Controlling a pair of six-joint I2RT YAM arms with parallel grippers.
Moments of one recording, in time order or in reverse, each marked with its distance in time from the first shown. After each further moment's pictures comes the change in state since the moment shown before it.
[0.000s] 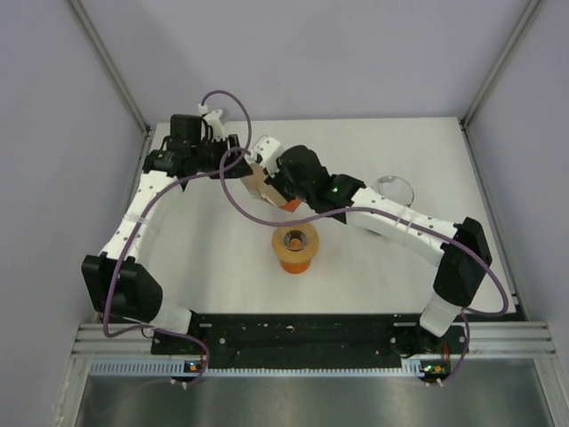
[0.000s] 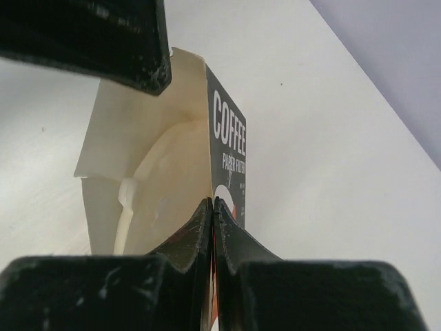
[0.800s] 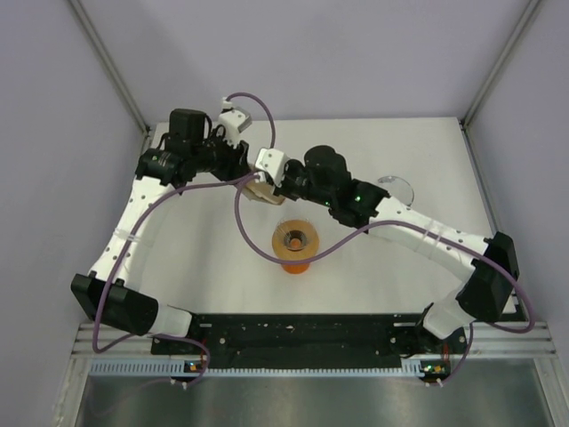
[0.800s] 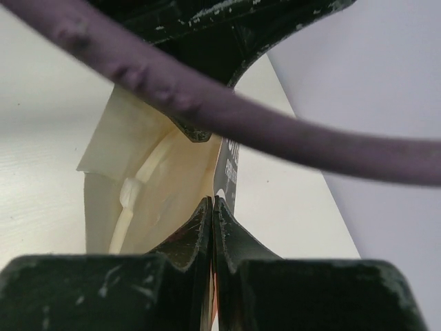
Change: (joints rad) left arm -0.087 -0.075 0.114 -0.146 0.010 0.496; right arm 0.000 -0.187 -0.181 0.217 -0.289 -0.358
